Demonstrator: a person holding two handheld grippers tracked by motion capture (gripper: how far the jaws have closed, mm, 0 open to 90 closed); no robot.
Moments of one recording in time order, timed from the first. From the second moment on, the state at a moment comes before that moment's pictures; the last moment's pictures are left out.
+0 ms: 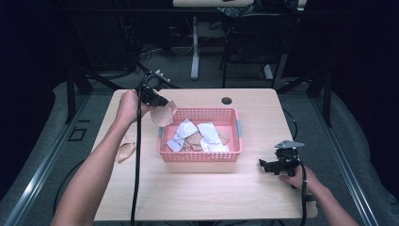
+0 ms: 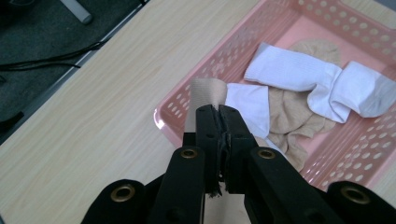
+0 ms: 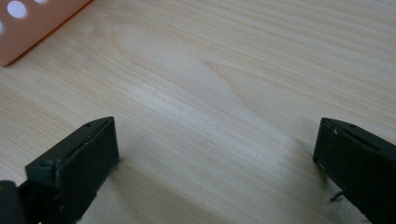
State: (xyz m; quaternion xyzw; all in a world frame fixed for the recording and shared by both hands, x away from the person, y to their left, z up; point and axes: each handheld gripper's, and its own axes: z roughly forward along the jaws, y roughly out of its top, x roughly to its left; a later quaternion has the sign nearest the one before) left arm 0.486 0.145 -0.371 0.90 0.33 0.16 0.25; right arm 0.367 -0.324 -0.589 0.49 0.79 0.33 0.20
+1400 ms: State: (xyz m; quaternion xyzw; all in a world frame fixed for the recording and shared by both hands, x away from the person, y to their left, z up) left arm 0.444 0.284 -0.449 0.86 0.46 0.10 0.20; right arm 0.367 -0.323 -0.589 0.49 0.78 0.33 0.20
